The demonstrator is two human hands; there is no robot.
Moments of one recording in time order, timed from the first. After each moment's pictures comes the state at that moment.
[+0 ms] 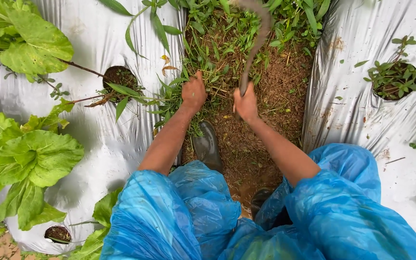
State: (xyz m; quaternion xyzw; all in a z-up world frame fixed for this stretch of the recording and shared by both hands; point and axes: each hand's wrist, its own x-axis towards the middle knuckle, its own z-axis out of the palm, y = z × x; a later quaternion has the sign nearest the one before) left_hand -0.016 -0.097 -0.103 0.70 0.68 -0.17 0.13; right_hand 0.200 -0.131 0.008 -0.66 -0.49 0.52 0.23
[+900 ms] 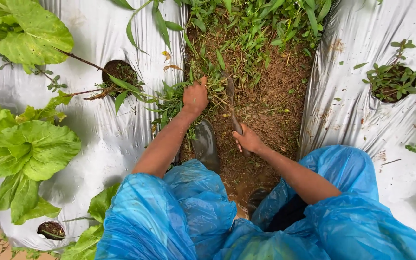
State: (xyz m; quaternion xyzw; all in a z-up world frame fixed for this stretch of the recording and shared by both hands) left_hand -0.009 -0.128 -0.089 0.72 0.66 -0.17 0.15; right_hand 0.247 -0.247 -0.017 -0.56 -0.46 0.69 0.04
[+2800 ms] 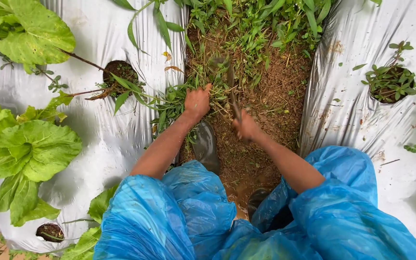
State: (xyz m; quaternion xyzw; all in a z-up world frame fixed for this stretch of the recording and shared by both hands) left_hand -0.008 -0.143 -0.090 0.77 0.61 -0.15 0.13; right_hand 0.229 -0.205 -0.013 -0.61 -0.54 0.58 0.04
